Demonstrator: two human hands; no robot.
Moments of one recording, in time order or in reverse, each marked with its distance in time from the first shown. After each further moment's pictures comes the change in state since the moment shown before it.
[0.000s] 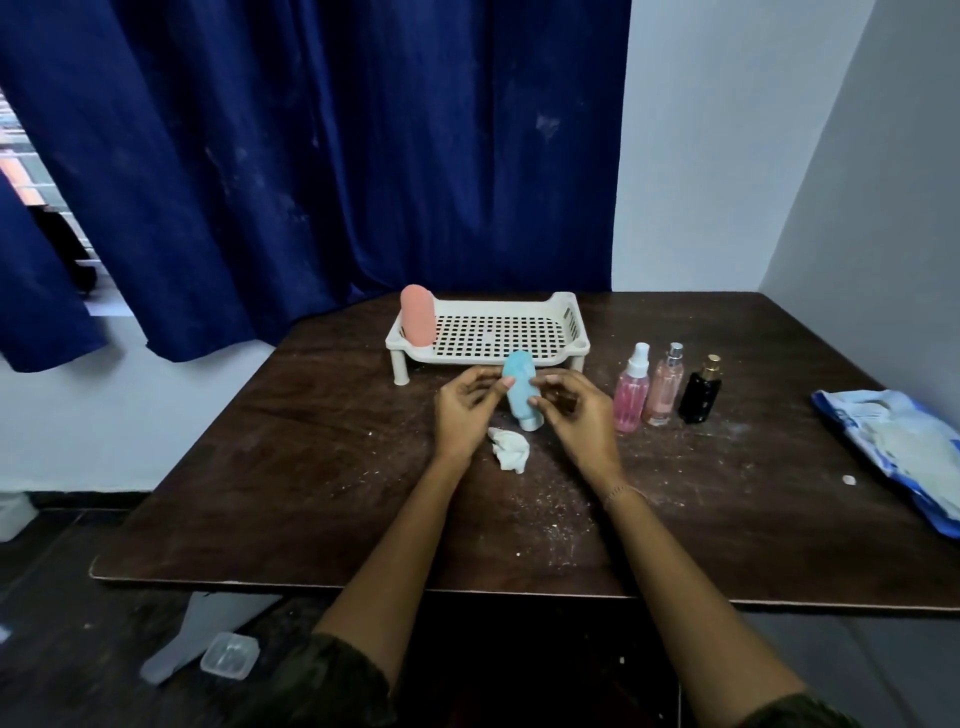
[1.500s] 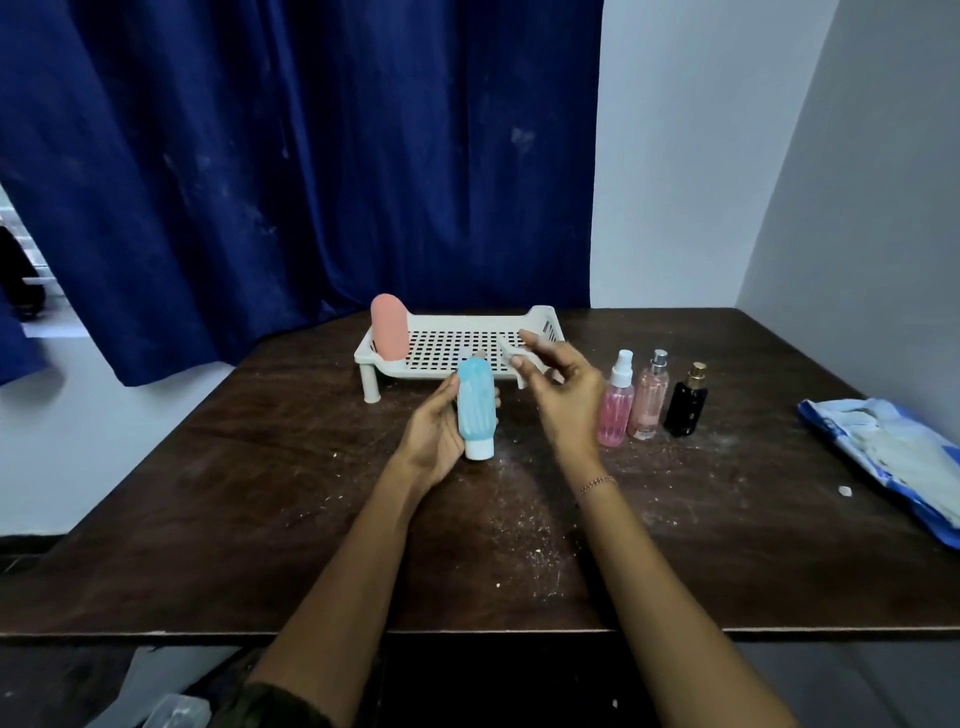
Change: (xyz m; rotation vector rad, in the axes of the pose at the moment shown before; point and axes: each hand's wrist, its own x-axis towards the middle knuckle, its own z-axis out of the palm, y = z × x) left_hand 0.017 -0.007 -0.012 -0.637 -0.343 -0.361; right_hand 0.027 -0.023 0.009 0.302 0.207 0.043
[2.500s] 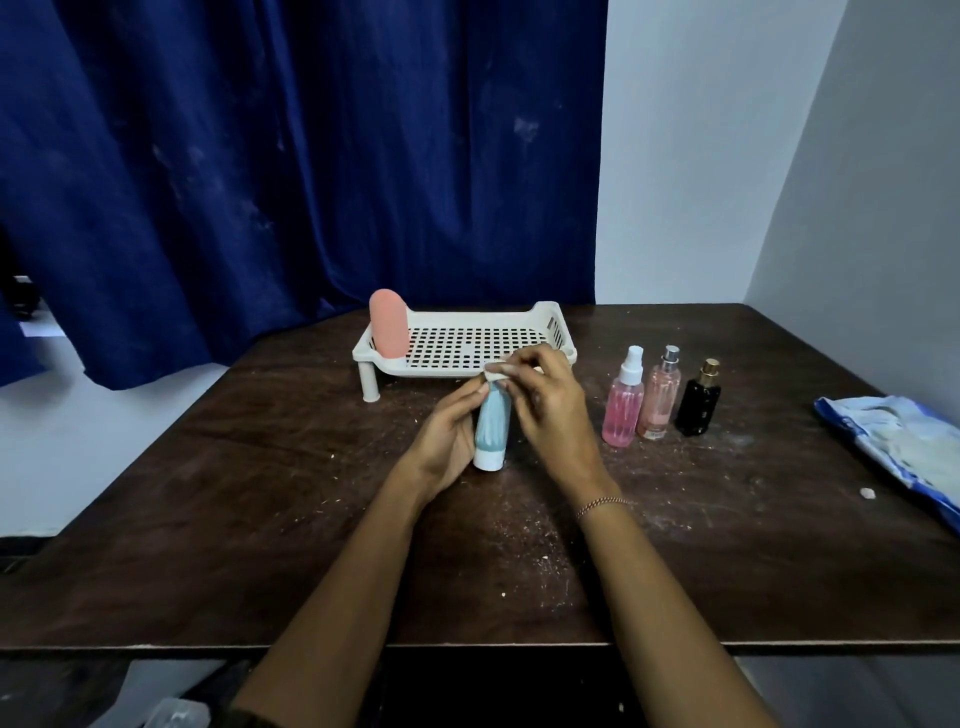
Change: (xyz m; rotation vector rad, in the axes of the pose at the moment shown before) left_hand 0.000 -0.009 0.004 0.164 -0.122 0.056; right_hand -0.011 0.006 0.000 -0.503 -0.223 -0.480
